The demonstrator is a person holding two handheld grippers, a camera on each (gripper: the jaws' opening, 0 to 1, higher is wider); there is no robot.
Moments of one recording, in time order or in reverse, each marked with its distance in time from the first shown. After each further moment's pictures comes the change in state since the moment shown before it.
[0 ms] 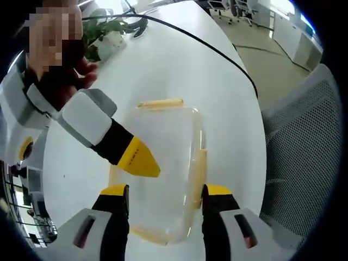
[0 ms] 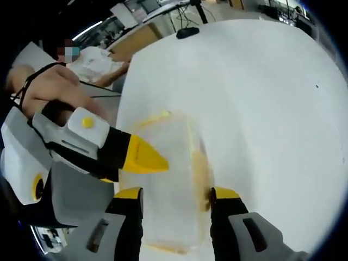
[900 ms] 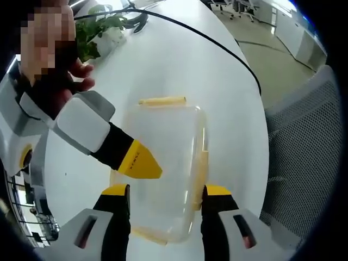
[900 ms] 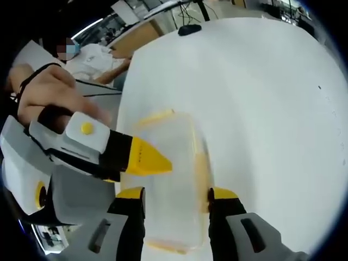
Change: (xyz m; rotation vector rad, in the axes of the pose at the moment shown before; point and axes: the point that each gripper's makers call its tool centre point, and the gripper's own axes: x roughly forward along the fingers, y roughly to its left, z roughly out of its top) left arm 0.000 0.003 -0.001 -0.001 0.040 0.013; right arm 0.001 0.001 0.000 -0.002 0.013 0.005
